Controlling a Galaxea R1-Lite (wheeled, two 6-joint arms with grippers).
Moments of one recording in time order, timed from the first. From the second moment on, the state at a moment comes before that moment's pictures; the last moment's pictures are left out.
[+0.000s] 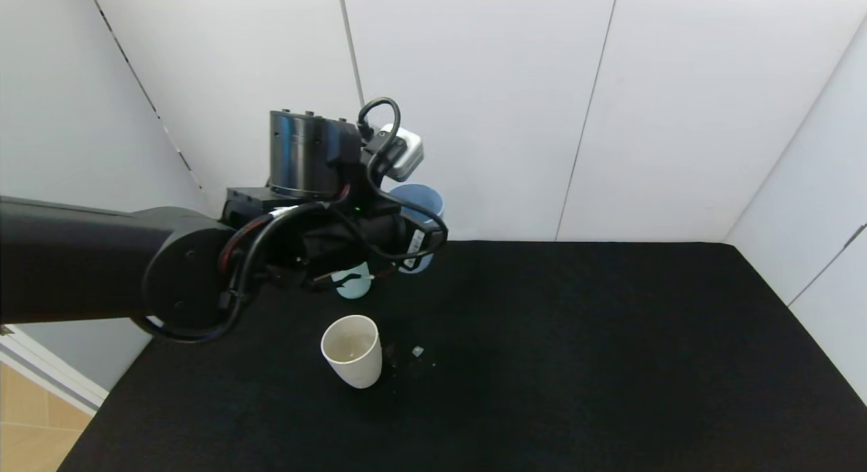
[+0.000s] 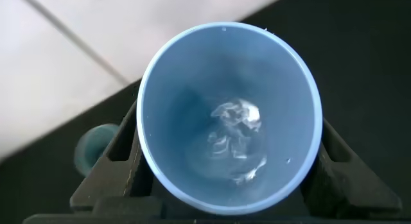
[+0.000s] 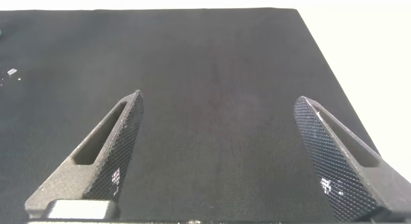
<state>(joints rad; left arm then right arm) -0.57 1.83 -1.27 -0.28 0.15 0.22 0.00 0.00 0.00 0.00 -0.02 0.05</state>
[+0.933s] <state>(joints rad) -0.71 2.33 -1.73 -0.29 0.19 -0.11 0.00 0.00 0.00 0.00 -0.02 0.05</state>
